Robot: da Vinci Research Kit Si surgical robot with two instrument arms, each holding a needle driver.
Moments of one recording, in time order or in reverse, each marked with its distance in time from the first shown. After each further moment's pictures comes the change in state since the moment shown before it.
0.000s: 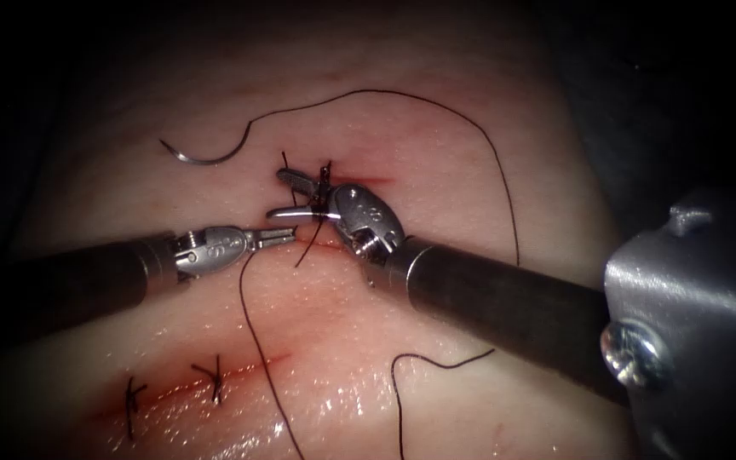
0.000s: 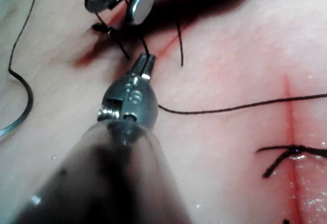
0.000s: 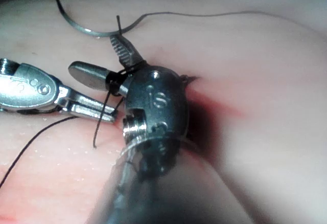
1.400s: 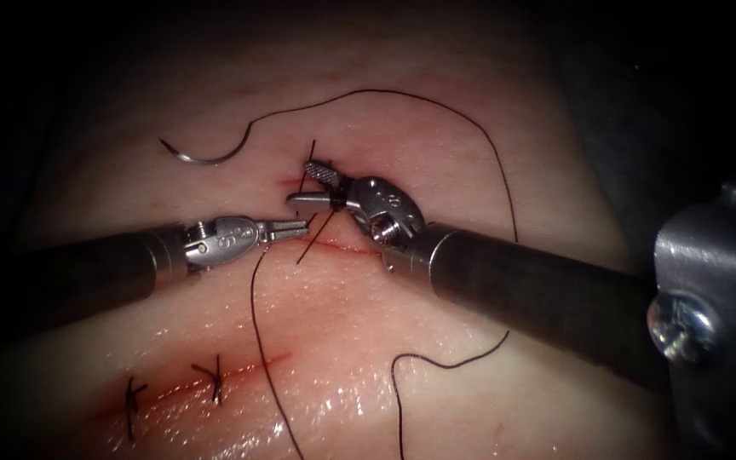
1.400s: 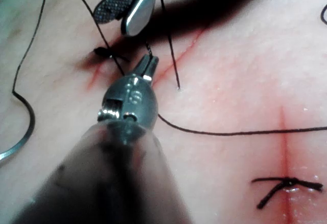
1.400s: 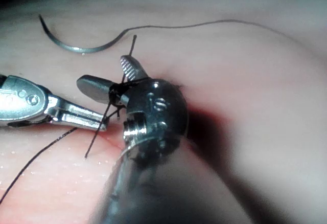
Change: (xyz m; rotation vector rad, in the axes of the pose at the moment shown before) right arm 0.001 0.001 -0.002 -0.148 -0.087 0.155; left arm 0.003 0.000 0.000 -0.007 -0.003 -0.011
